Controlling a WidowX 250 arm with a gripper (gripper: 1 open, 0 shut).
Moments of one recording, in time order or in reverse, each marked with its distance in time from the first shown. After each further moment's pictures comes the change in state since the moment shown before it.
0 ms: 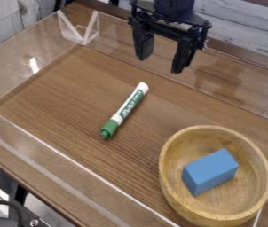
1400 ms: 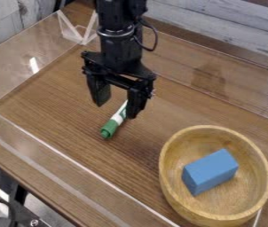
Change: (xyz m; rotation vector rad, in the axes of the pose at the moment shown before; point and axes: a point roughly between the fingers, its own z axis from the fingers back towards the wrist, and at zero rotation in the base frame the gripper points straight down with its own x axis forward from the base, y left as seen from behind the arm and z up) arm -0.051 0.034 -0.053 -0.040 -0.032 0.054
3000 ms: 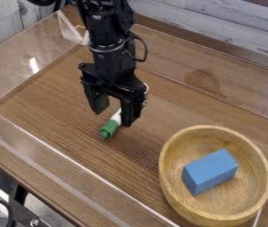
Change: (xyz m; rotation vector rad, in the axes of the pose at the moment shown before) arm 0.001 0.007 -0.018 -0.037 -0.047 -0.062
